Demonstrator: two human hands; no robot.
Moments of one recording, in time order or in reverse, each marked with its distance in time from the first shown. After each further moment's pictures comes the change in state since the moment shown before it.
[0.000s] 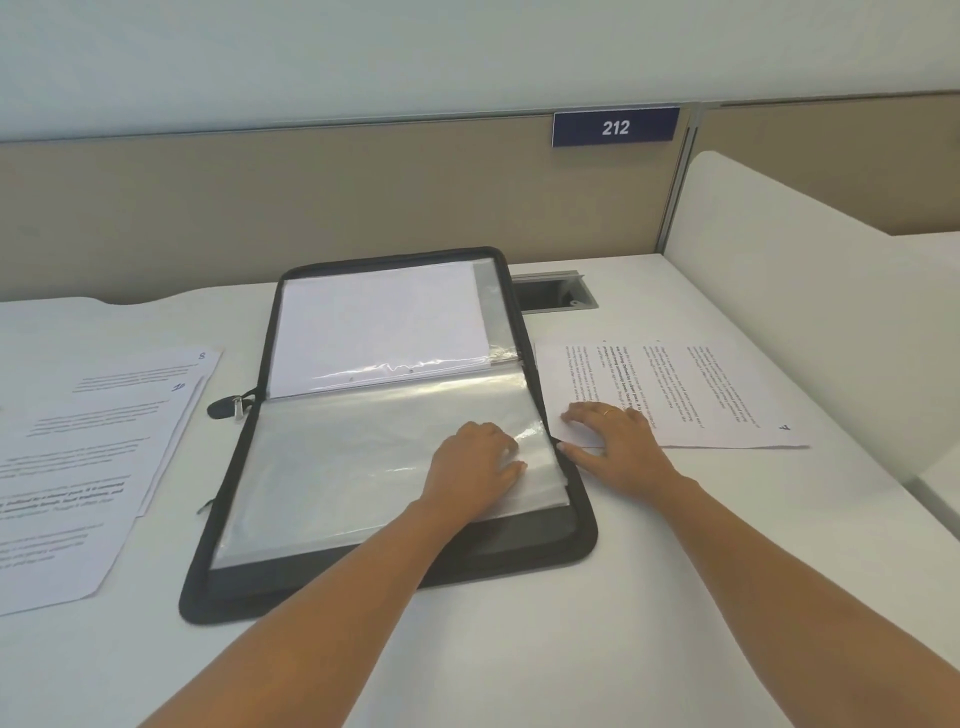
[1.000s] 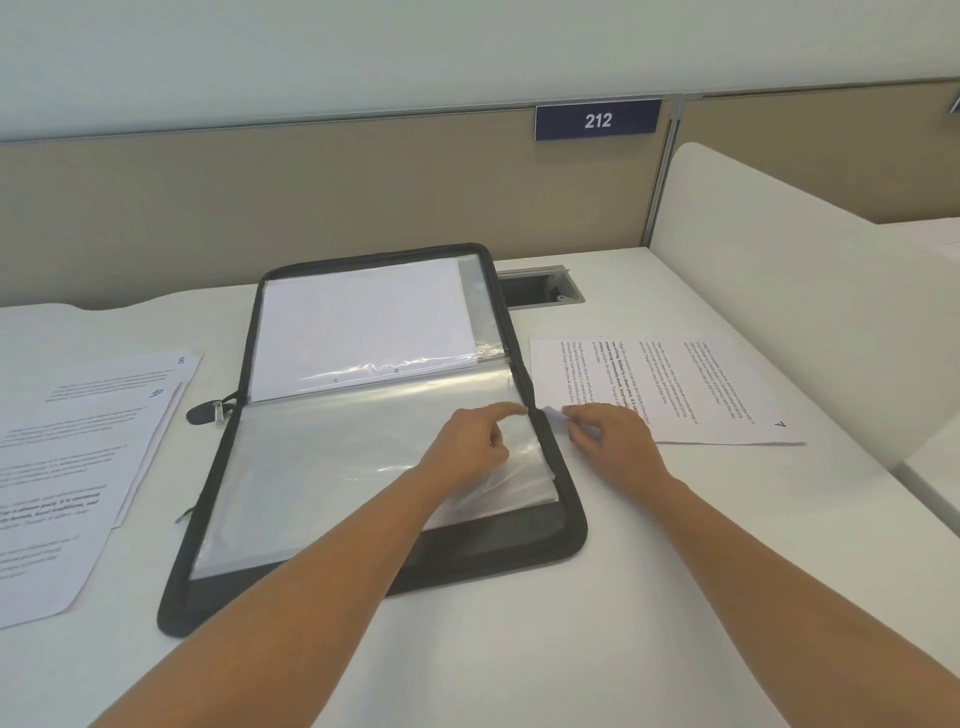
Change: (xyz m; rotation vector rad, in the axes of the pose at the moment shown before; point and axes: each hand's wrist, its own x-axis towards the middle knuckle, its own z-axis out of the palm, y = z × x) left_hand 0.020 0.009 -0.015 -0.382 -0.072 -0.039; right_hand -0.010 -0.013 -0.011 0.171 0.191 0.064
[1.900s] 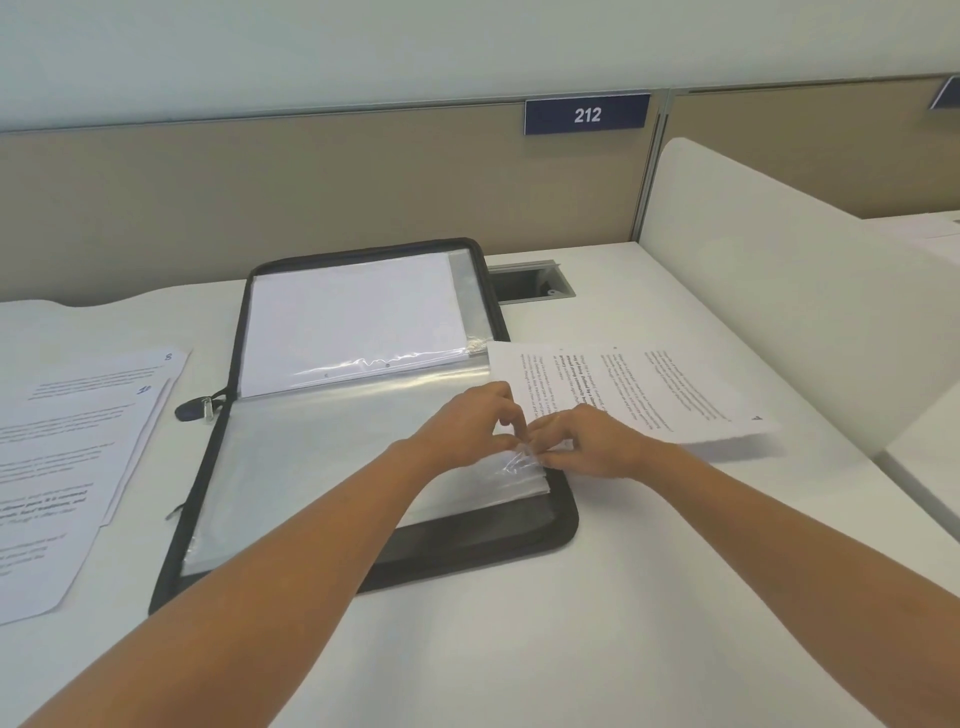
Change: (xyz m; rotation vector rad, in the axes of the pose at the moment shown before) left_hand 0.007 0.013 -0.013 0.203 -0.117 0.277; right_hand 0.005 -0.023 -0.020 0.085 -0.542 -0.194
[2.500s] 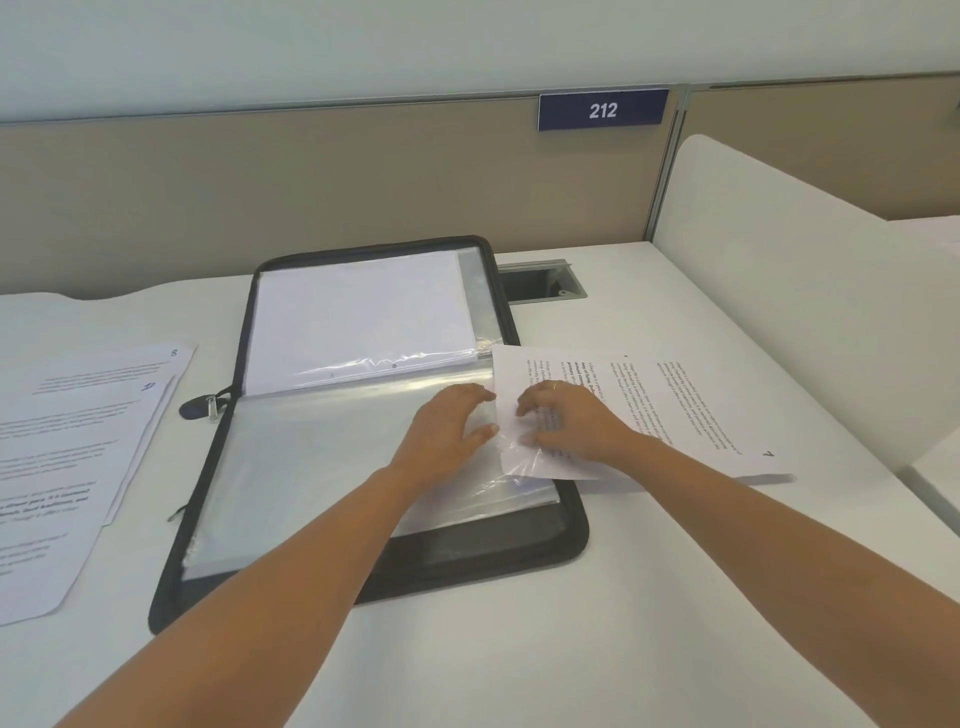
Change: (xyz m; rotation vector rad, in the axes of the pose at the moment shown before) left_hand -0.011 -0.051 0.021 -0.031 0.204 -0.186; right_hand 0.039 0.003 0.002 -0.006 0.133 0.107
